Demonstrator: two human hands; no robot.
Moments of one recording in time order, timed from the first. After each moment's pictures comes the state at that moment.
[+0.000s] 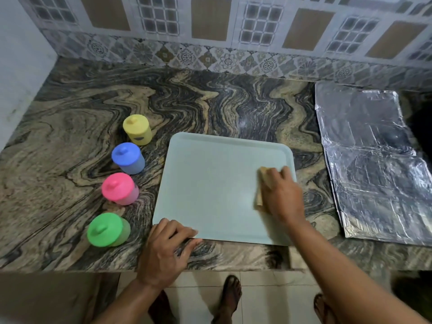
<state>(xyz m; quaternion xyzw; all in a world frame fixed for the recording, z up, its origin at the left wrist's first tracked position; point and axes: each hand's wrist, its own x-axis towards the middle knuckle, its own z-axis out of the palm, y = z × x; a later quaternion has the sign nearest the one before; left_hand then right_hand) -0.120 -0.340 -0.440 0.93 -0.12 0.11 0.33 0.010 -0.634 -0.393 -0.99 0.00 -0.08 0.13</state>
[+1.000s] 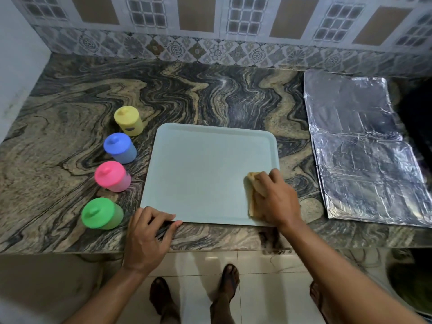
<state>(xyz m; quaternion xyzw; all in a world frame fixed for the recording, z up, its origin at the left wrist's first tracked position) -0.133 -0.337 -0.436 0.94 -0.06 0.16 0.29 -0.035 -0.661 -0.390 -0.99 -0.06 -0.04 0.13</state>
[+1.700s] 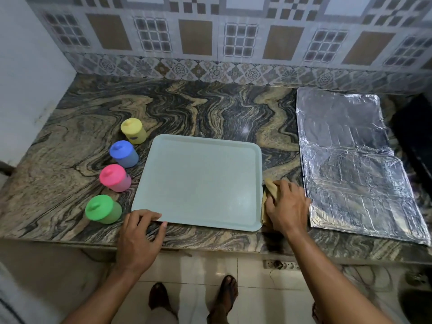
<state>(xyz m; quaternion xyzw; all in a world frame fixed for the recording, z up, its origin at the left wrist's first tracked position) -0.154 -0.357 -0.413 0.95 0.05 0.14 0.26 -0.040 -0.722 -0.391 -0.98 0.07 -0.04 0.16</state>
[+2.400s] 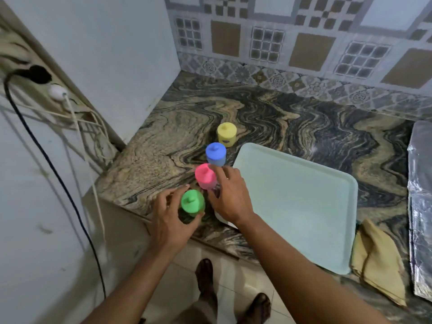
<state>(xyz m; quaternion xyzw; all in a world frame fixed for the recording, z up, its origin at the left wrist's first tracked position) -0.160 -0.247 -0.370 0.93 0.21 0.18 0.24 -0.022 -0.389 -0.359 -0.90 -0.31 0.04 0.32</state>
